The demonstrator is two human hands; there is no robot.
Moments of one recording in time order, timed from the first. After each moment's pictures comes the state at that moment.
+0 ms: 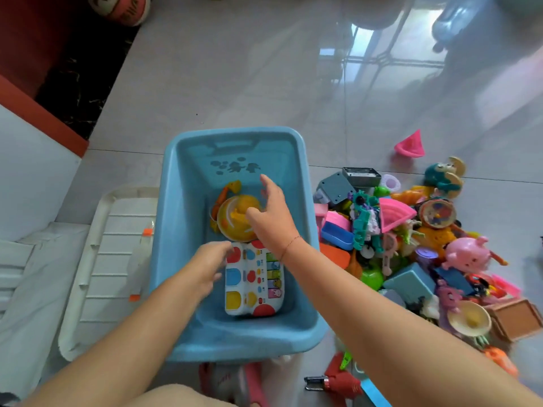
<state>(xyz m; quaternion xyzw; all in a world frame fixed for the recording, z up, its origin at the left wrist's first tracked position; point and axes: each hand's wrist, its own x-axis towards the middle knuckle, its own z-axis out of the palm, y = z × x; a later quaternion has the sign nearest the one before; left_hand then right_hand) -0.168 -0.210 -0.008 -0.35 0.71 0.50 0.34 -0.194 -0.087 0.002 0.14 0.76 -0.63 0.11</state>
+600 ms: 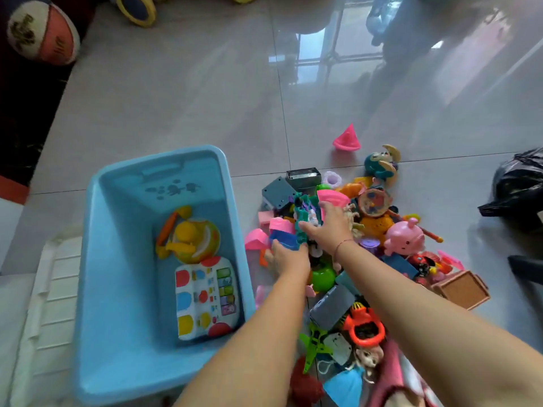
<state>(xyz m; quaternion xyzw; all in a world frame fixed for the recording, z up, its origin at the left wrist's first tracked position) -0.131 0.041 -0.067 -0.29 0.82 0.40 0.30 -0.147 0.144 -0.065 0.28 0.88 -0.36 0.11</state>
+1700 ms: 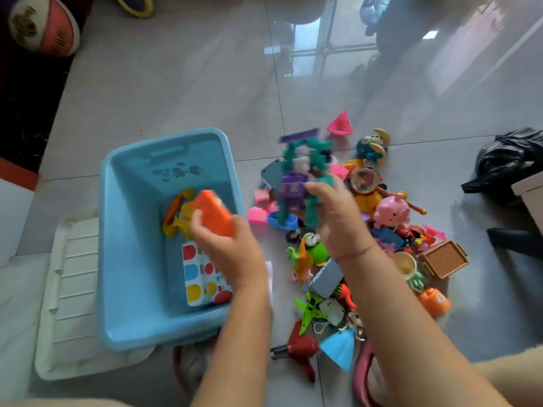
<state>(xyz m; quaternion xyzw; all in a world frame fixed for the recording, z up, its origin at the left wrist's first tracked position) -0.098 -0.031 0.045 -0.30 0.75 0.58 -0.12 -0.103 0.095 0.050 0.24 0.46 -0.85 -0.04</state>
